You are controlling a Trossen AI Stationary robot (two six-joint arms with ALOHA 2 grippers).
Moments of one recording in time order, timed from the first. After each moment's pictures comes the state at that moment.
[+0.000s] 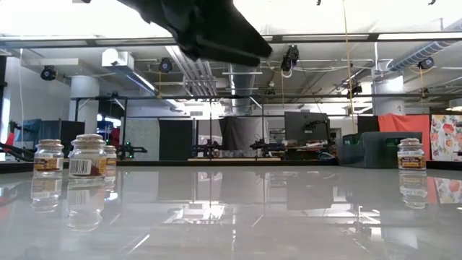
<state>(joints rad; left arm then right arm) -0.39 1.75 1.06 0.17 -0.54 -0.09 0.85 1.93 1.52 -1.17 -0.09 0.94</state>
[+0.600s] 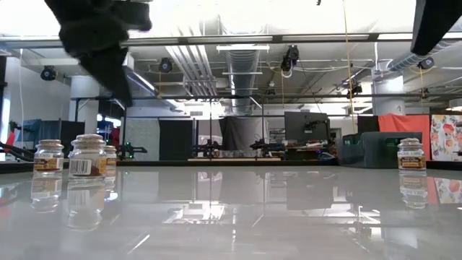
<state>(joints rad) -0.44 1.52 1.06 -0.97 -0.60 -0.87 0.78 1.94 1.60 -1.15 0.42 0.71</state>
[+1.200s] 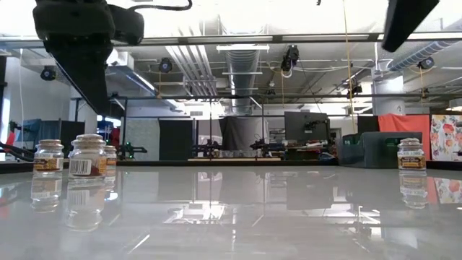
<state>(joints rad) -0.43 1.52 1.06 -0.97 -0.36 -0.95 0.77 1.94 1.60 -1.12 0.46 0.56</state>
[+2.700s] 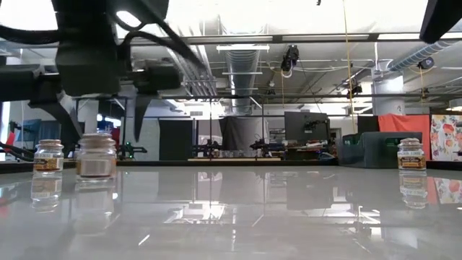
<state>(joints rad) -0.44 1.89 1.29 -1.16 -0.43 0.63 0.85 1.94 1.57 -1.11 0.53 0.68</state>
